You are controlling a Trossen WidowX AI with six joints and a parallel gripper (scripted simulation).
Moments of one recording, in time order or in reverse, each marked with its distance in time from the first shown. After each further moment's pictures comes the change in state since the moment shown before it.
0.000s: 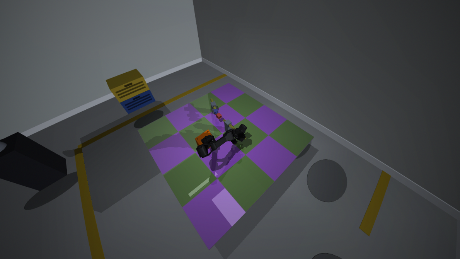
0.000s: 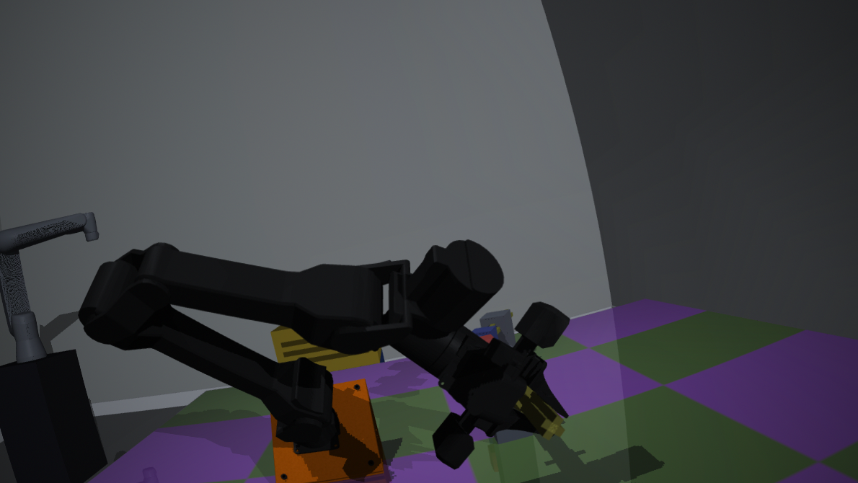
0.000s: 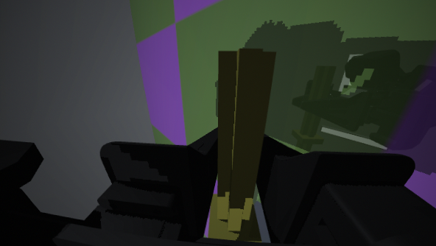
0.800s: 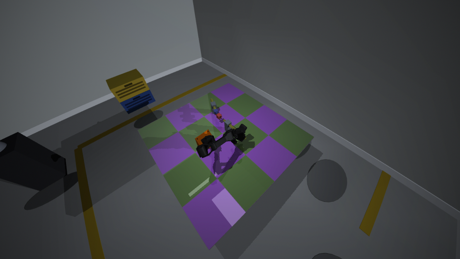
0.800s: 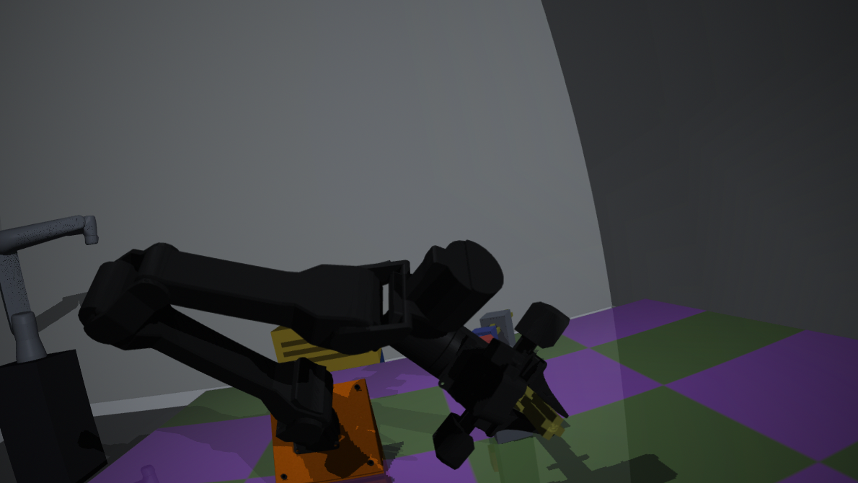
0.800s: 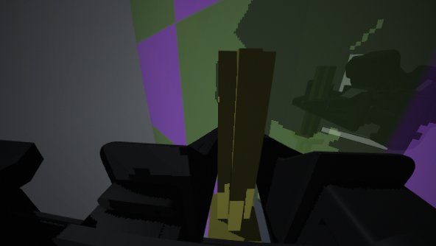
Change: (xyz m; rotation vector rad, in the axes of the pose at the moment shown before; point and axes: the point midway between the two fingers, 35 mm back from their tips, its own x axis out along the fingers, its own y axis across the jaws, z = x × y) arm 0.000 0.000 0.000 0.000 0.000 0.002
